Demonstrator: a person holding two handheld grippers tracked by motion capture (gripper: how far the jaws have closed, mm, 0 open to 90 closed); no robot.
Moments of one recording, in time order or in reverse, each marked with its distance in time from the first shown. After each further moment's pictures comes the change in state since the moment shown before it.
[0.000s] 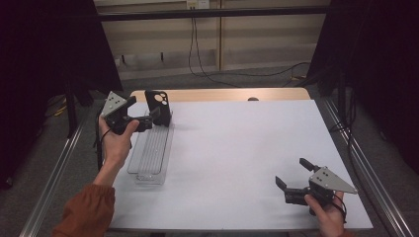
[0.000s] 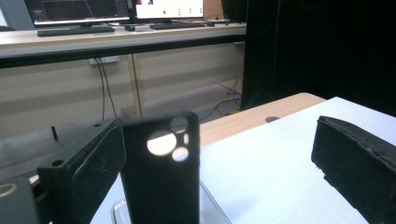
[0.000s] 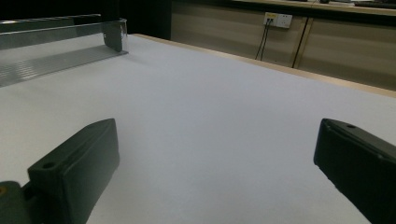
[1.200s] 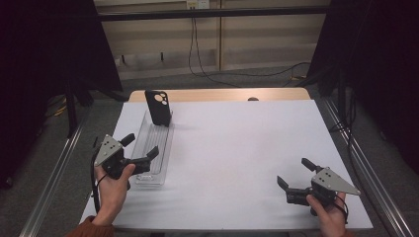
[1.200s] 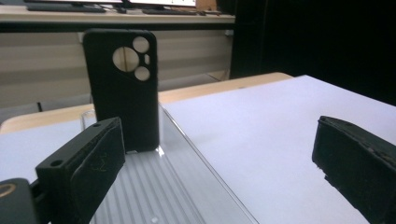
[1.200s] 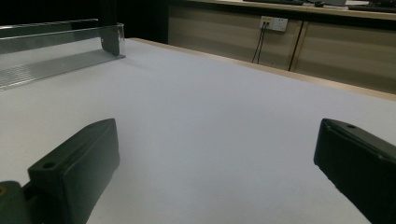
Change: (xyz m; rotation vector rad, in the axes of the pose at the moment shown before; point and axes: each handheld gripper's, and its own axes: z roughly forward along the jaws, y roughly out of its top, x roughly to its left) left arm -0.048 -0.064 -0.070 0.017 -0.013 -0.038; right arm -0.001 0.001 -0.004 -0.015 -0.011 0.005
